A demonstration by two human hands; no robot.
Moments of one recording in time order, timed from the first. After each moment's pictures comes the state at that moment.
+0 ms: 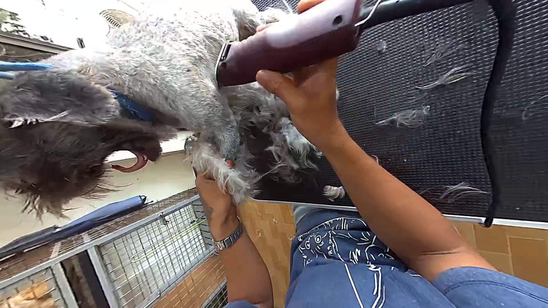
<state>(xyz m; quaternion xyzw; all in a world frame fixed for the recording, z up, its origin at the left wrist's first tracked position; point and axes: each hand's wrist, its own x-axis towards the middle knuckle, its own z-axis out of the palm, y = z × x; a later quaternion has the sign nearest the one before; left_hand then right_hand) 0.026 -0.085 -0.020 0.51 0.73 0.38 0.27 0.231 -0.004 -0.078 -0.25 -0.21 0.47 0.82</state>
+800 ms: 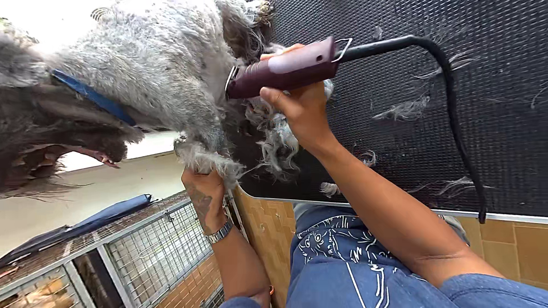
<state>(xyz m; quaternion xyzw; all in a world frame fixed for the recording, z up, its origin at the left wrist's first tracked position) 0.002 -0.064 -0.035 0.58 0.77 0.26 0.05 0.215 -0.018 -0.116 -0.29 -0.17 0.50 0.80</state>
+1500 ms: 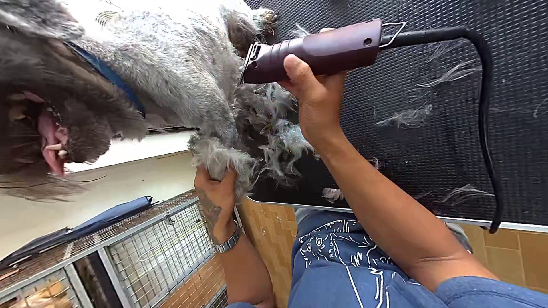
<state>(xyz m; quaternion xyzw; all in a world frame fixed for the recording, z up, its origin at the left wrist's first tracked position) 0.020 -0.073 -0.026 0.64 0.72 0.24 0.14 0.228 0.002 -0.108 -0.26 -0.02 0.49 0.83</state>
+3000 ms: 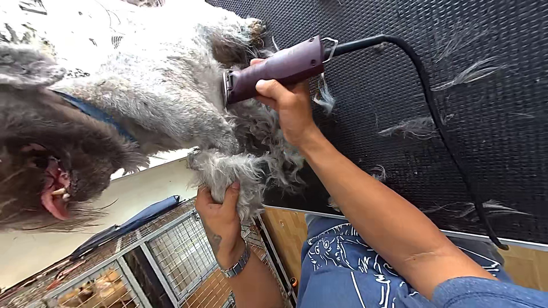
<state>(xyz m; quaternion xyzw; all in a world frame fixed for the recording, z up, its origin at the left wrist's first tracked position) 0.072 -0.078 -0.002 0.60 0.72 0.27 0.19 0.208 0.032 -0.128 -0.21 0.04 0.59 0.78</state>
